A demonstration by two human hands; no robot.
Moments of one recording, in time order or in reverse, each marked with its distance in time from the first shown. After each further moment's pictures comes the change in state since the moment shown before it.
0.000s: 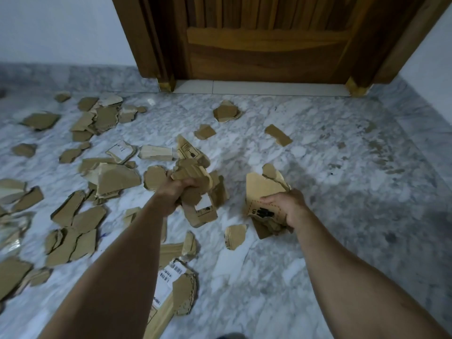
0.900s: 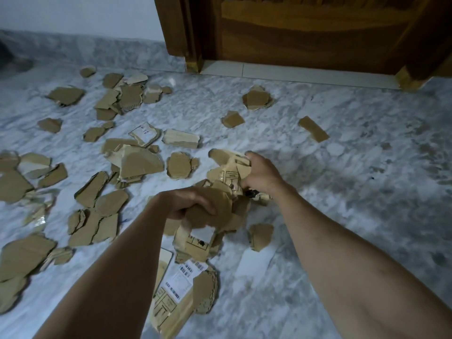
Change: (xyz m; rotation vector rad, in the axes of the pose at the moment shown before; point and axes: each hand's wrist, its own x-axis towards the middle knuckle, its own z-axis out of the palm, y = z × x) left_hand -0.005 -0.008 -0.052 0.319 -0.497 -0.427; right_hand -0.002 -0.060 0.121 -0.784 -0.280 -0.612
